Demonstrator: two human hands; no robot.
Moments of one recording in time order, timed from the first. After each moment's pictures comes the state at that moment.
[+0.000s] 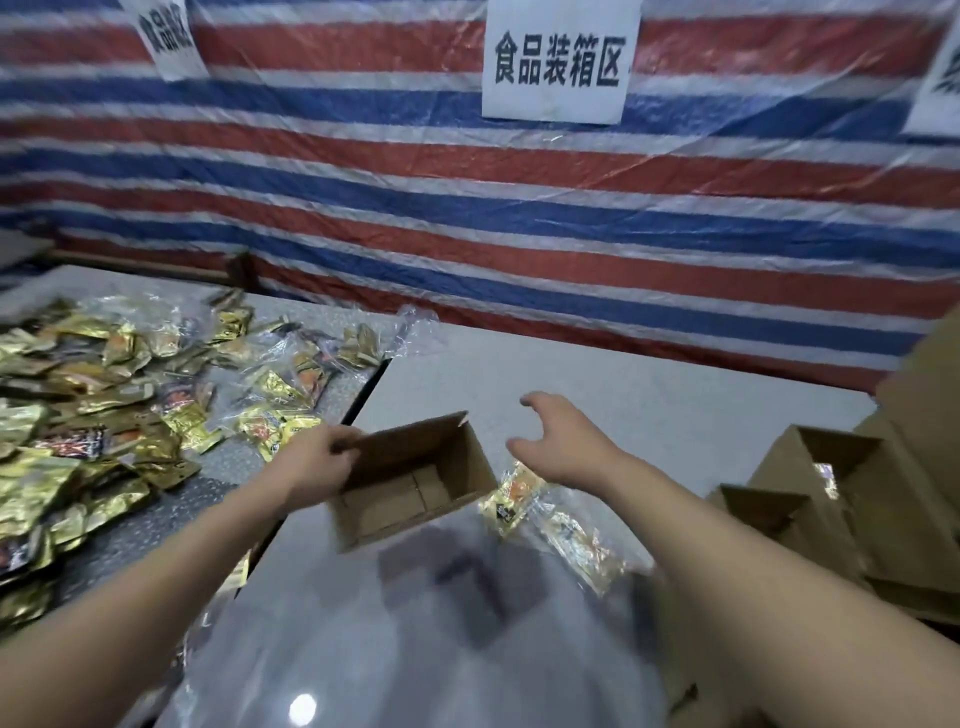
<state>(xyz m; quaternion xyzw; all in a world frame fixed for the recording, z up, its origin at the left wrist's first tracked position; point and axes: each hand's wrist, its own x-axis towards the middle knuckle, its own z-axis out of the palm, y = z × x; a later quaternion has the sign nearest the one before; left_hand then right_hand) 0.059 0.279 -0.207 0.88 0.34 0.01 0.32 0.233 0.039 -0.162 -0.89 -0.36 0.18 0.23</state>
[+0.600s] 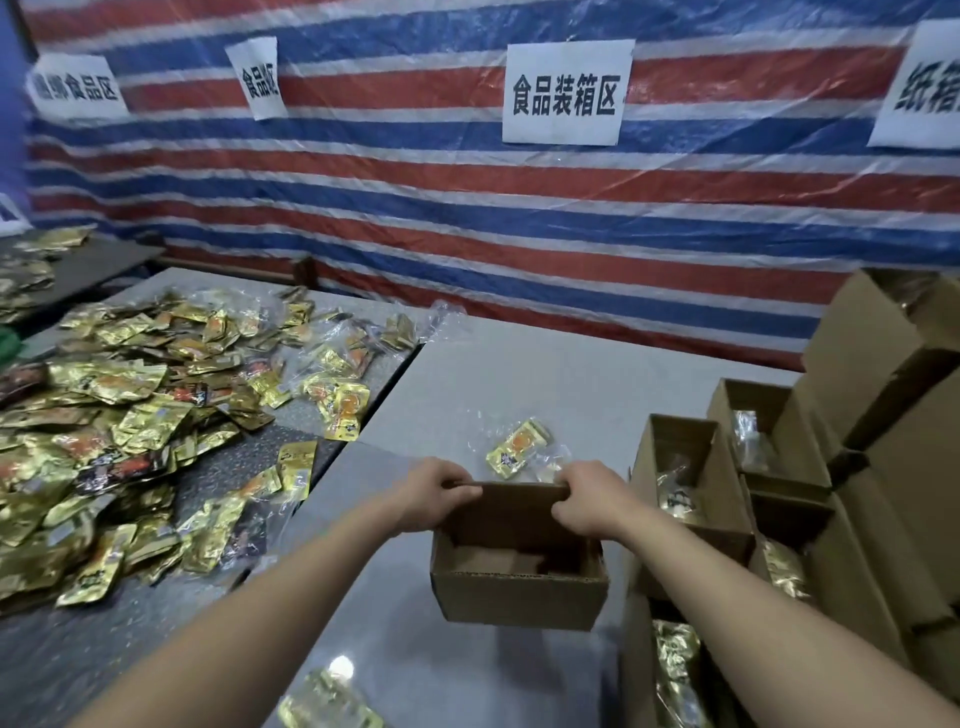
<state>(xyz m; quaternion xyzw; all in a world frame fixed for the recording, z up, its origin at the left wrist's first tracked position) -0.008 0.065 -0.170 0.90 0.23 -0.06 0.36 0.147 -0.109 -0.179 -0.89 -0.38 0.22 0.12</state>
